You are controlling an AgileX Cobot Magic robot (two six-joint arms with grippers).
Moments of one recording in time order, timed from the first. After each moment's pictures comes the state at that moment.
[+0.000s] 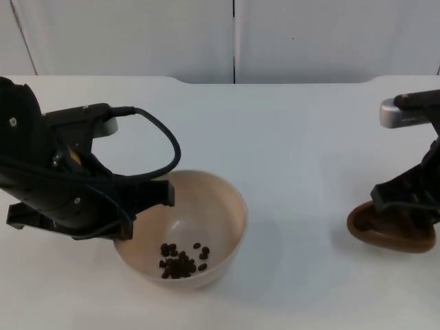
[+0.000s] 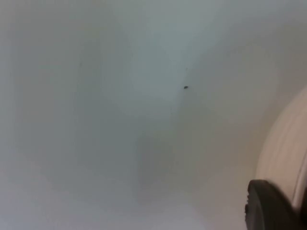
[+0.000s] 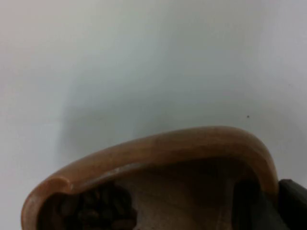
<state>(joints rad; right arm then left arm) 0.44 1.82 -0.87 -0.39 0.41 0.57 -0.43 1.78 -0.69 -0.22 0.12 -0.26</state>
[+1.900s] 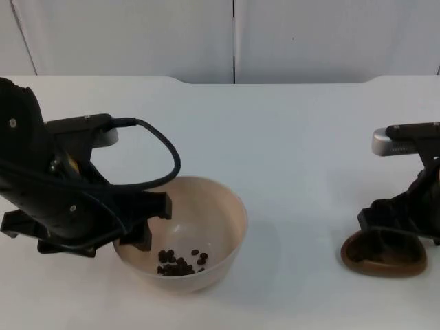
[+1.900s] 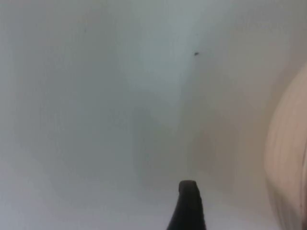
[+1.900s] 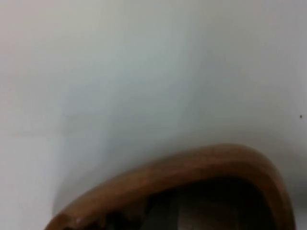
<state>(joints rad) 0.44 1.93 -0.83 -0.49 0.24 0.73 -0.43 1.78 -0.69 -0.20 0.20 -0.26</state>
